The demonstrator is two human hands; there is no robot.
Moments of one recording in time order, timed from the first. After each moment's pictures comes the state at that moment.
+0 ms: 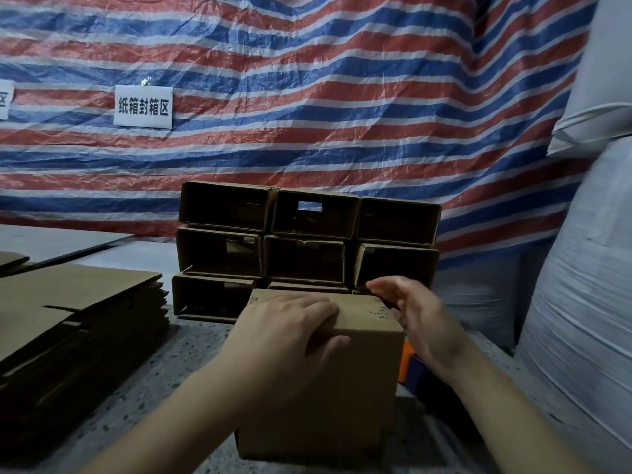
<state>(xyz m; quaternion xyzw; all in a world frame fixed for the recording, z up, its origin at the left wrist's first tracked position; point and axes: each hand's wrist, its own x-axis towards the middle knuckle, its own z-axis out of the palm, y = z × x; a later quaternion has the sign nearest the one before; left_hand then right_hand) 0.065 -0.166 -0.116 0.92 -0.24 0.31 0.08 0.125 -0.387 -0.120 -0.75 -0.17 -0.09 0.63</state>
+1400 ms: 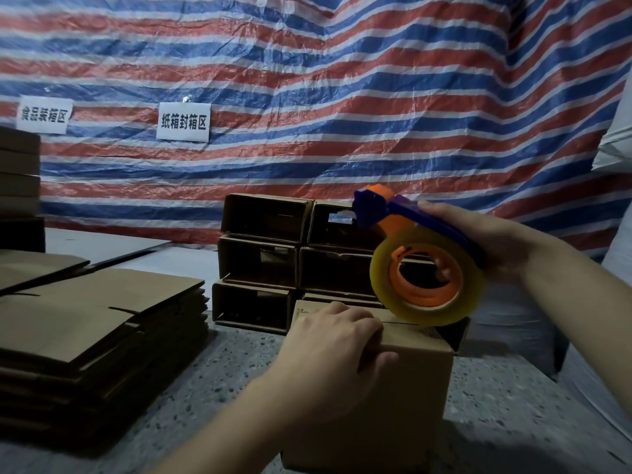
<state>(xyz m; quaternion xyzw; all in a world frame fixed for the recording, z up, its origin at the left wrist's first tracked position) 0.068 -0.166 -0.115 0.92 -0.24 0.29 0.07 0.124 -0.380 0.021 -0.79 -0.18 0.05 0.58</state>
